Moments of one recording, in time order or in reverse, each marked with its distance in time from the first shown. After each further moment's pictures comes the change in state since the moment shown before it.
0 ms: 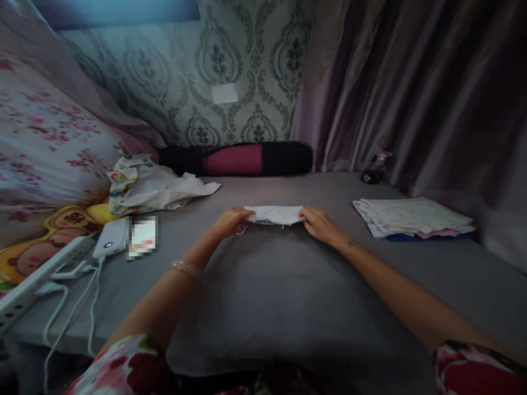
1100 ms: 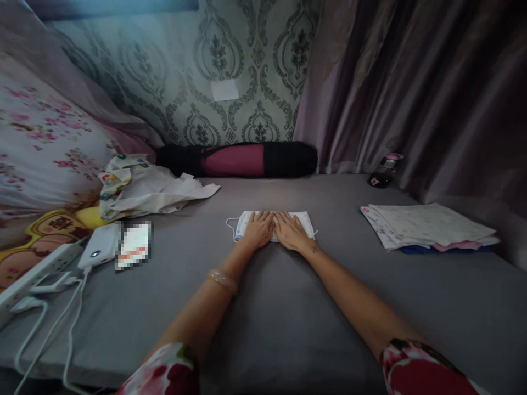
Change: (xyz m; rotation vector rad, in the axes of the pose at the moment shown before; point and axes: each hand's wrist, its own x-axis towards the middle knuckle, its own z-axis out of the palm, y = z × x) left_hand 0.061 0.065 0.052 0.085 -0.036 -0.368; right_hand 0.055 -0.063 0.054 -0.005 -0.149 0.260
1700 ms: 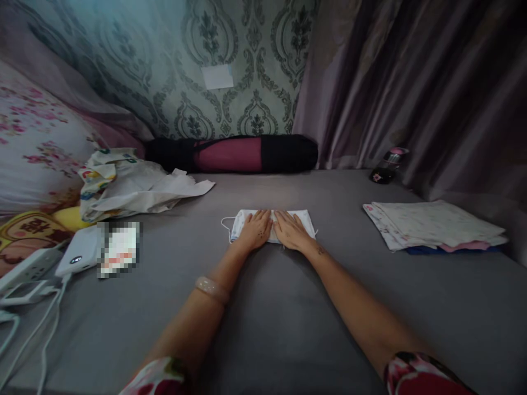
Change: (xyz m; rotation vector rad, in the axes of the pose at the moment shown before) left_hand 0.004 -0.008 0.006 -0.074 -0.004 0.000; right_hand 0.004 0.006 0.000 0.060 -0.065 0.022
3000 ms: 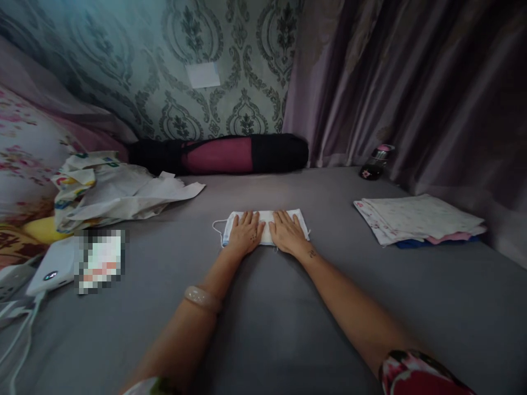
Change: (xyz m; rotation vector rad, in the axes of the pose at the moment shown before) left_hand -0.004 -0.007 0.013 0.139 0.076 -0.046; right_hand -0.007 0.000 0.004 -0.075 0.093 0.119
